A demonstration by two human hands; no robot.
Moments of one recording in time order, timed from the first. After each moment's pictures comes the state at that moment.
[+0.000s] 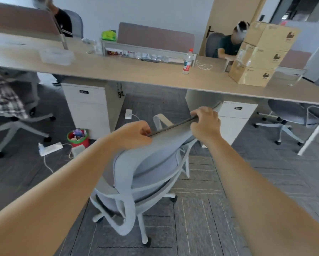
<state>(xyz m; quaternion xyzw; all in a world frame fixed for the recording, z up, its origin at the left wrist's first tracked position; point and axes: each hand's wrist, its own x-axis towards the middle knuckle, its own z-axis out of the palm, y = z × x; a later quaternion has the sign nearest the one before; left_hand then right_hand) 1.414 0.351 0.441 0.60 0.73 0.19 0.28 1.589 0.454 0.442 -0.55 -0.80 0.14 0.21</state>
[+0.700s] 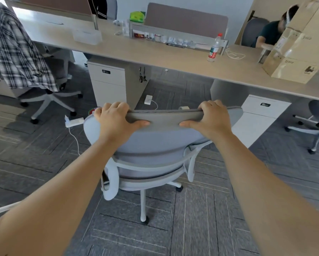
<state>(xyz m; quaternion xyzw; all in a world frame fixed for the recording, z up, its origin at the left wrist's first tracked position) 1.469 0.326 0.393 0.41 0.85 0.31 -0.07 1.646 0.471 0.420 -0.39 -0.90 0.06 0.18</state>
